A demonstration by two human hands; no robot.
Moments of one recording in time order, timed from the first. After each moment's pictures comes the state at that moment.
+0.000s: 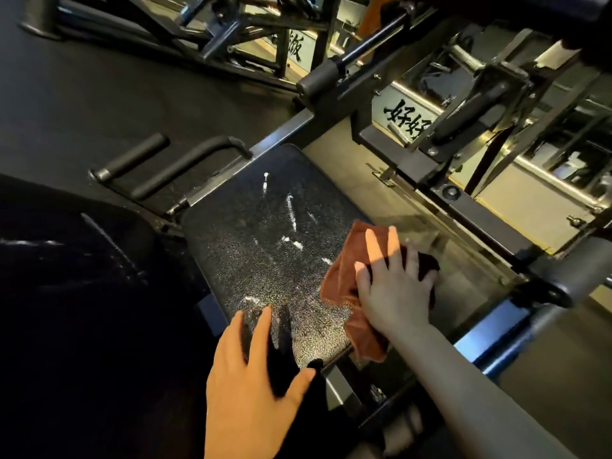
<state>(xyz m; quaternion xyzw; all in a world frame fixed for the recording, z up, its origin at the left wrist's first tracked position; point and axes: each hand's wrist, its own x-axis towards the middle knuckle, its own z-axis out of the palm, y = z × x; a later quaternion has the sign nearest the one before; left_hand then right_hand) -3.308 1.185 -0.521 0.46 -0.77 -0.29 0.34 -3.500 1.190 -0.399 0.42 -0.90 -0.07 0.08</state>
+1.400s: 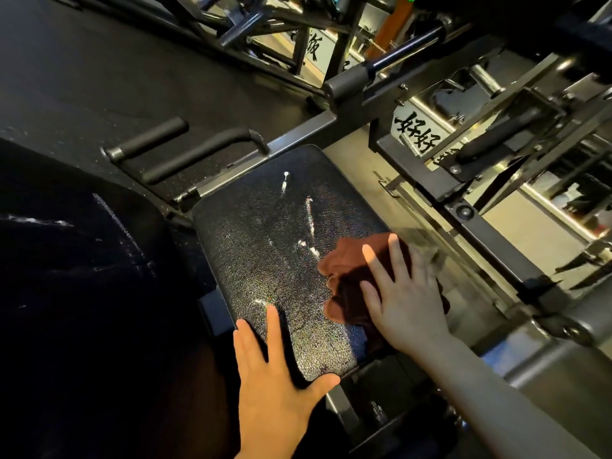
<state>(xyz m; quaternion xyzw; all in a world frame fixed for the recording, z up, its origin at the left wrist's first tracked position) -3.344 1.180 -0.535 0.46 -0.66 -0.51 0.30 -3.522 1.183 -0.408 0.53 -0.81 -0.14 0.19</state>
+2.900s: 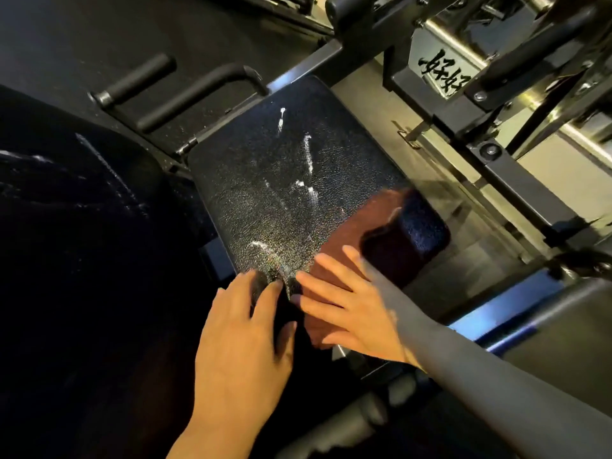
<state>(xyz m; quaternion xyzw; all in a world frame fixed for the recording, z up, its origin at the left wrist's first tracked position) -3.298 1.194 -0.516 0.45 -0.81 -0.25 0.28 -3.512 1.222 -0.474 0.83 -0.47 -0.22 0.20</state>
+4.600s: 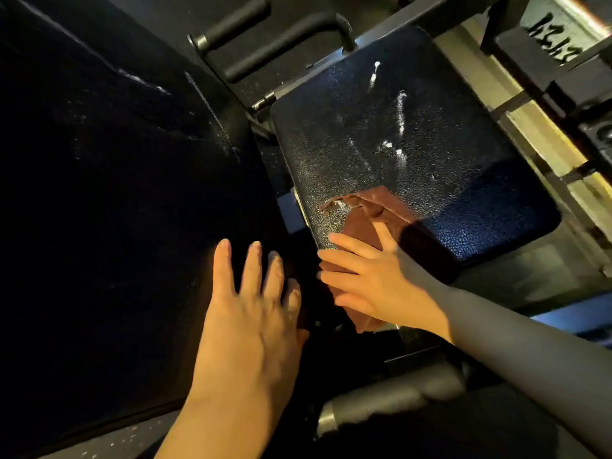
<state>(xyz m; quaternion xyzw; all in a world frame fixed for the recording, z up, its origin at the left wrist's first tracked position) -3.227 1.201 -0.481 0.40 -0.90 -0.04 -0.19 -3.463 1.186 -0.526 0.89 -0.43 -0.08 0.13</state>
